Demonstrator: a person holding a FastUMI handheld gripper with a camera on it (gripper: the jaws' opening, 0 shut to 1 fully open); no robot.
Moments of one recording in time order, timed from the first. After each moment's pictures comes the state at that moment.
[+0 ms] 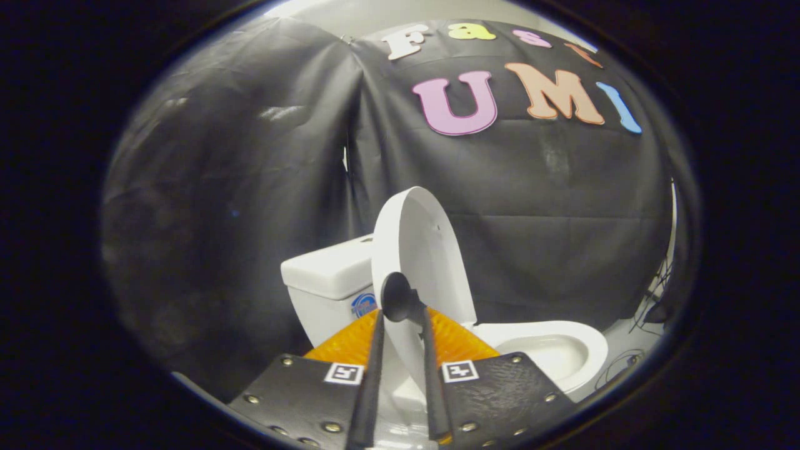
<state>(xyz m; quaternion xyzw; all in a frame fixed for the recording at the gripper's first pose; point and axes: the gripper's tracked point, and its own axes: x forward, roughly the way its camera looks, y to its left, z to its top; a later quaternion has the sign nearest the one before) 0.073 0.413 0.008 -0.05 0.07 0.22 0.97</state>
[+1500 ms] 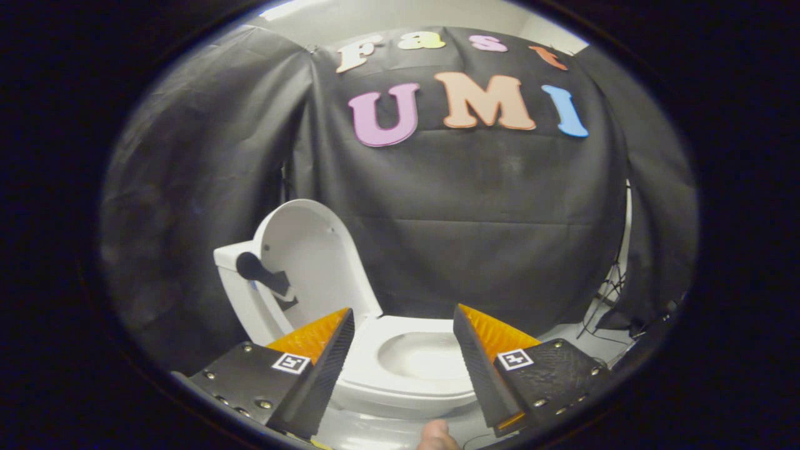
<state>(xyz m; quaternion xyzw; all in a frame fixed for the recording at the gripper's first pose) 0.082 0.176 0.046 -0.04 0.06 0.12 0.99</state>
